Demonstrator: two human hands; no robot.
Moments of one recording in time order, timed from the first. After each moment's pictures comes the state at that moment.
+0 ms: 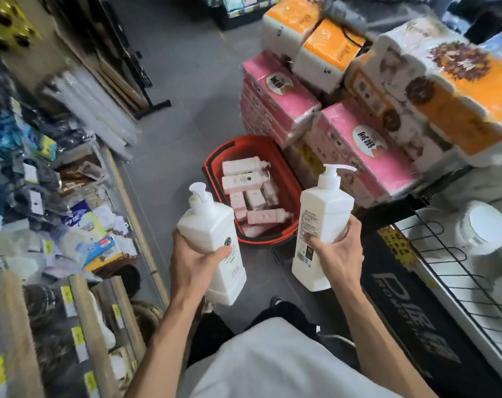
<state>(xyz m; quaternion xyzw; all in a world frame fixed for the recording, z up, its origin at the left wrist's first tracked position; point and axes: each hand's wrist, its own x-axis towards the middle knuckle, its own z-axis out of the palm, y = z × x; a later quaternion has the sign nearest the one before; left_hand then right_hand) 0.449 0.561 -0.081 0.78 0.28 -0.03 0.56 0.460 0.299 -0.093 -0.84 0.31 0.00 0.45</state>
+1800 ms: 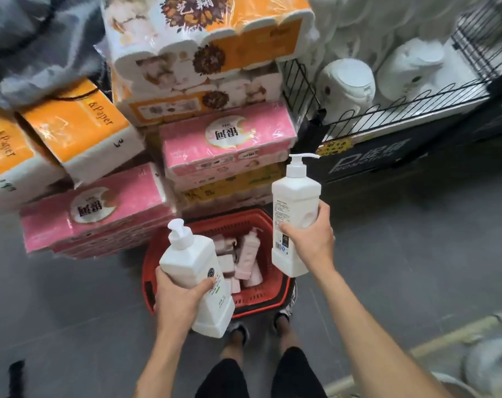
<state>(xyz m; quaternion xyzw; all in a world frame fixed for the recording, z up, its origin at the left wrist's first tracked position) 0.898 0.519 -0.164 0.83 -0.18 -0.39 0.35 0.673 0.373 -0.181 -0.48 0.74 -0.23 0.40</state>
